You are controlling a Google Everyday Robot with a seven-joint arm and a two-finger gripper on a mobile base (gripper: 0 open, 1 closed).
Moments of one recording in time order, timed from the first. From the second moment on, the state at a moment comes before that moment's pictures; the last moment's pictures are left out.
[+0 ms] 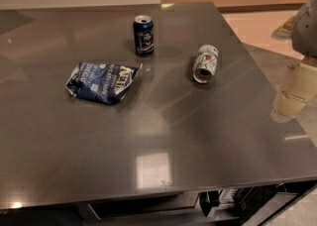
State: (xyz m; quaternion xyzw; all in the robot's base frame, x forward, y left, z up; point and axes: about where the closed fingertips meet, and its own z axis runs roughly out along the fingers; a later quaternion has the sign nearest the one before) arm 0.438 -0.216 0.978 -0.60 0.78 -0.04 0.16
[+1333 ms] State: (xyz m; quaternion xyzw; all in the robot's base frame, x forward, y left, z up) arm 0.504 -0.199 0.947 -0.70 0.69 0.00 0.17
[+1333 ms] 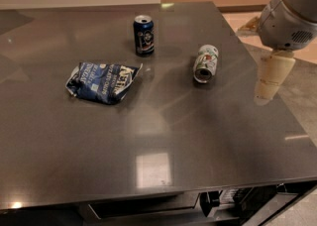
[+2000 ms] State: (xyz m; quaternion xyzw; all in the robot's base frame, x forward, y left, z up) arm 0.562 -0.185 0.924 -0.78 0.60 -0.01 0.16
